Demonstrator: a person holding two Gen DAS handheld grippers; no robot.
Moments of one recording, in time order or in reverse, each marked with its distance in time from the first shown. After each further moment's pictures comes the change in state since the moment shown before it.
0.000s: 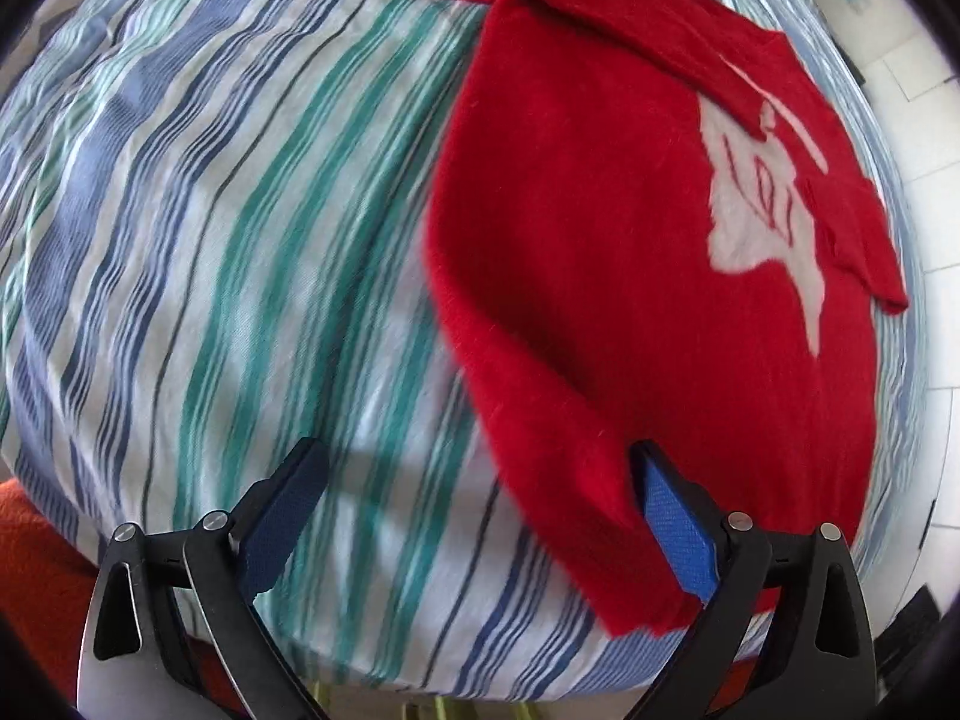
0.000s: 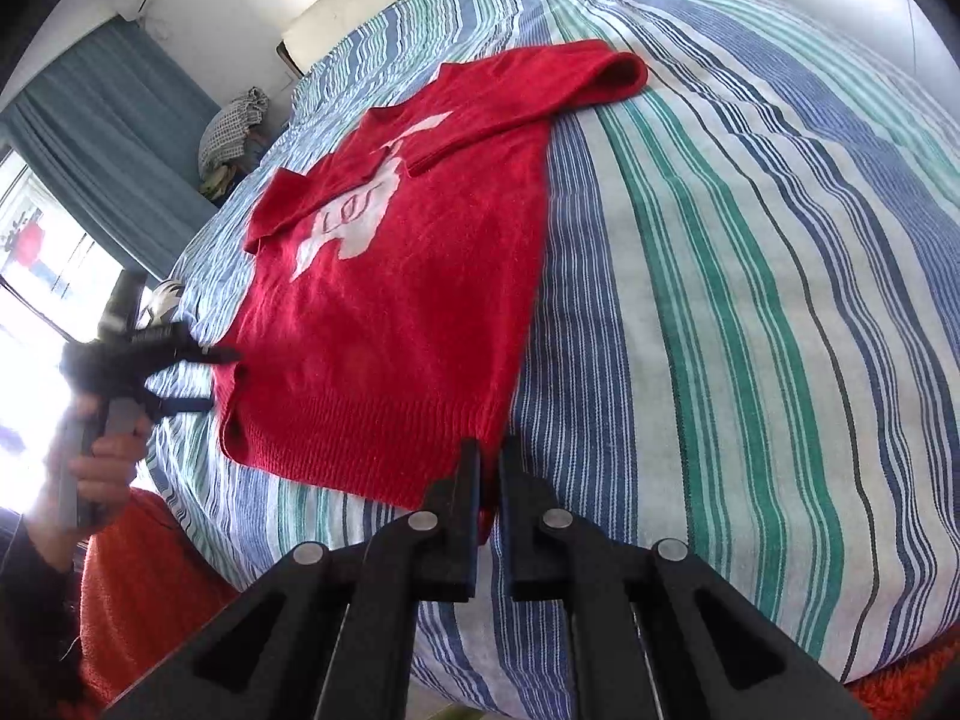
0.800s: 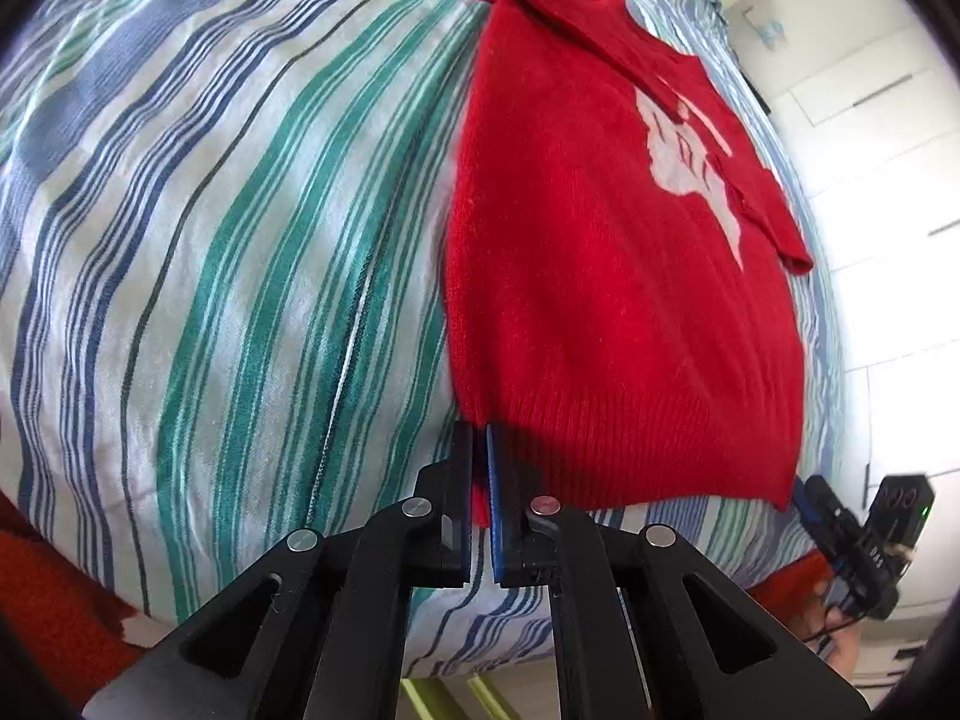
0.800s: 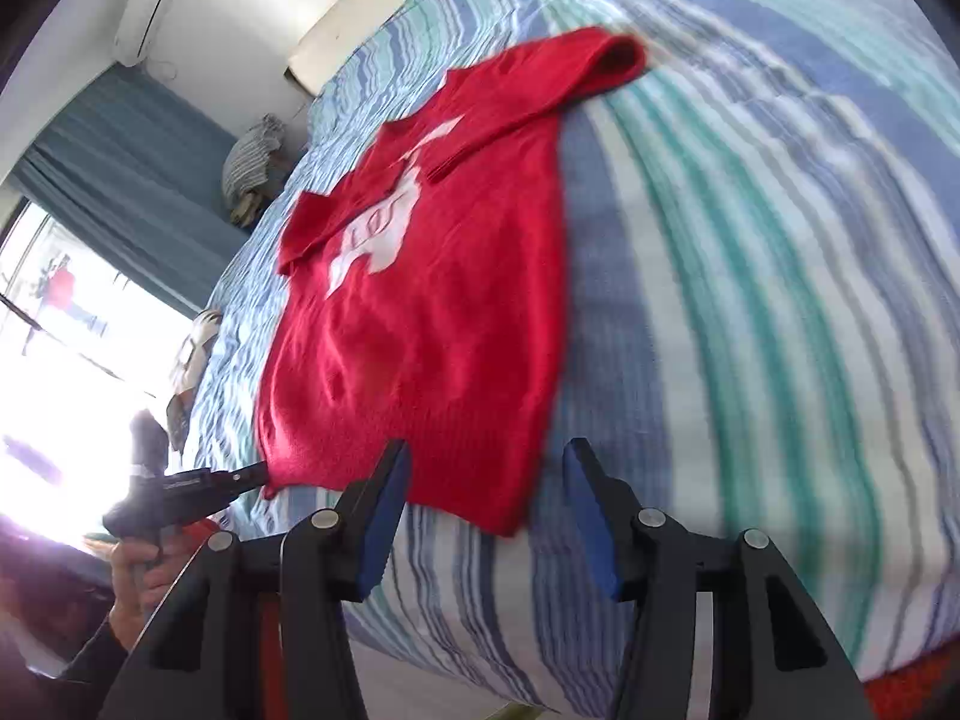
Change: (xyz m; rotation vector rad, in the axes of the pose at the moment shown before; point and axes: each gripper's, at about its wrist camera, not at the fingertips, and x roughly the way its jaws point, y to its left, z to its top) left arm -0.003 0.040 -0.068 0.041 -0.123 -0.270; right arm 0.000 -0.010 0.000 0.101 0.014 0.145
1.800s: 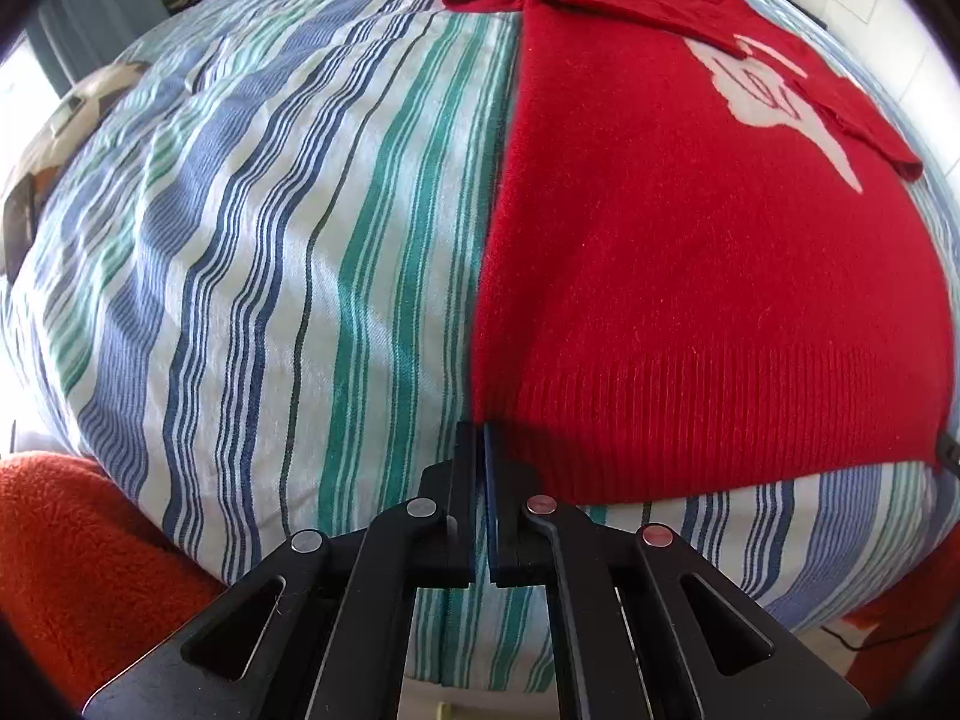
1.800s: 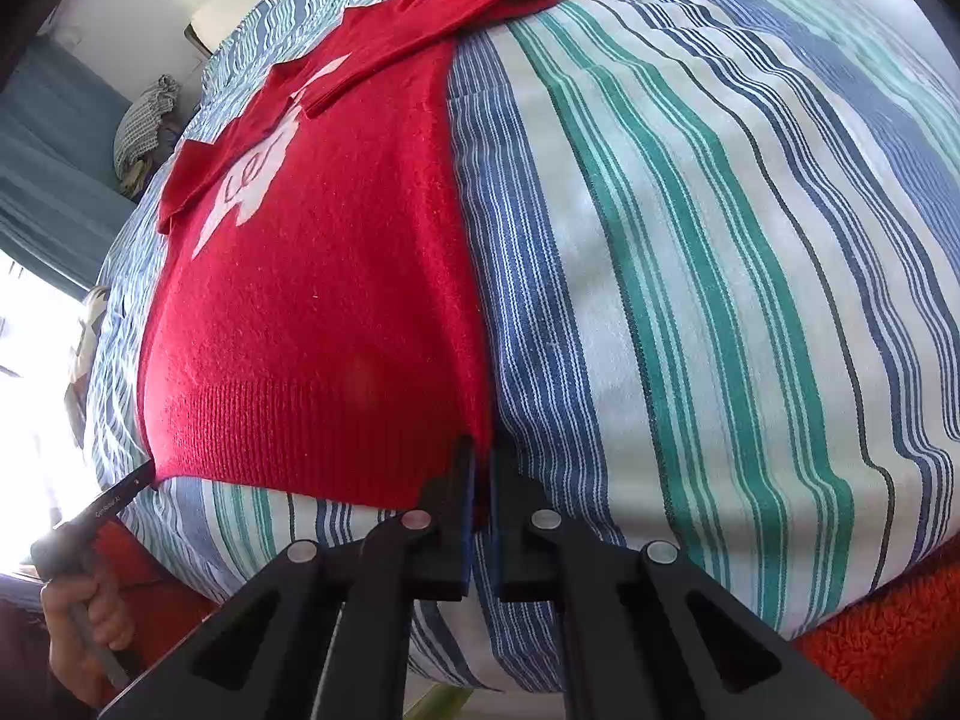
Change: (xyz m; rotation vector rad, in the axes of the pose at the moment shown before) left arm 0.014 -0.002 -0.009 0.196 -0.087 0.455; right arm 0.019 -0.001 -0.013 0.045 0.095 -0.311
